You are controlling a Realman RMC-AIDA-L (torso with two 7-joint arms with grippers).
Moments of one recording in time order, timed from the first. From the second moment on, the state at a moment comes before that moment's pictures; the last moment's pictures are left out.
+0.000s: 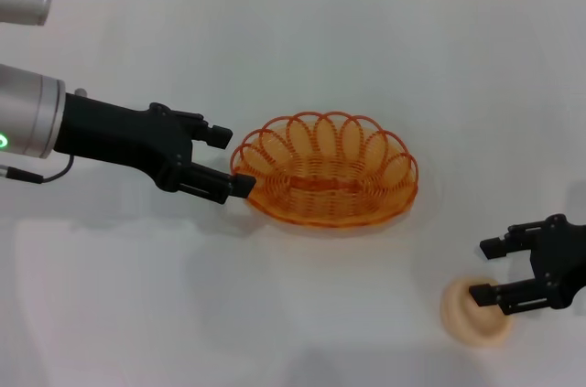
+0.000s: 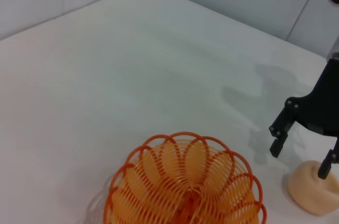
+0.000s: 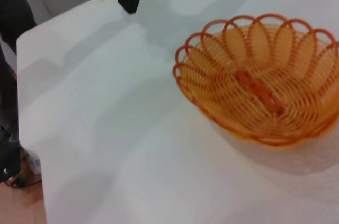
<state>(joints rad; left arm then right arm) -0.59 -2.03 0.92 0.95 2.14 1.68 -1.79 0.31 2.01 -1.17 -1.05 -2.03 -1.56 1.72</state>
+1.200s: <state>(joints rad) -0.58 -2.03 0.92 0.95 2.12 1.68 -1.79 0.31 2.01 -1.20 -1.05 -2.05 -1.58 1.73</state>
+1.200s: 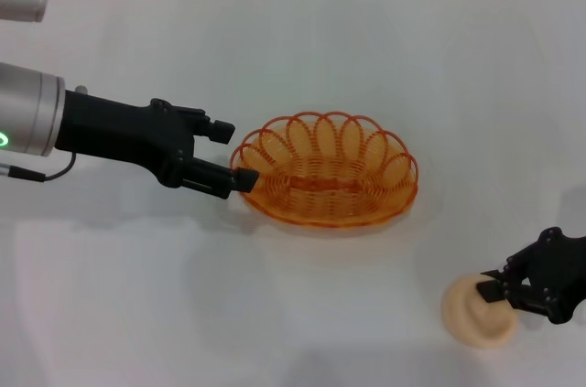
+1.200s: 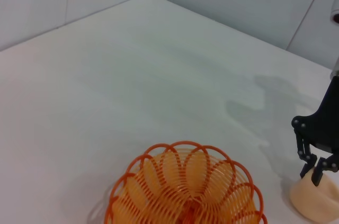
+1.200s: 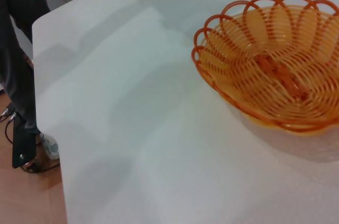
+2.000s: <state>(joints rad) -0.55 -2.03 0.92 0.96 2.12 1.69 -1.78 0.41 2.01 -1.20 -1.13 -1.98 -1.61 1.78</state>
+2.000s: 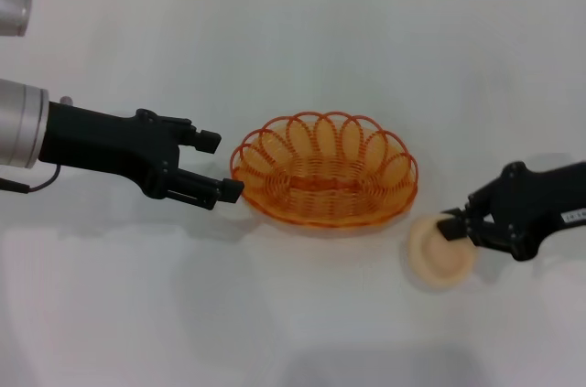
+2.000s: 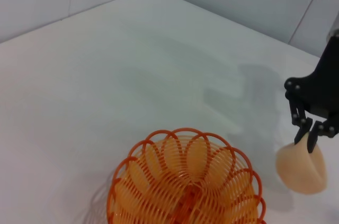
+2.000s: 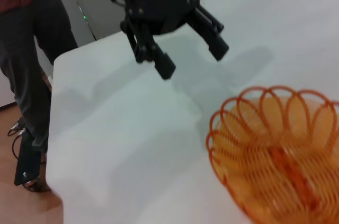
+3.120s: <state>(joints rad) -0.56 -2.03 0.92 0.96 2.12 1.67 -1.77 0.56 2.02 -1.45 -1.06 -1.87 -1.18 1.80</state>
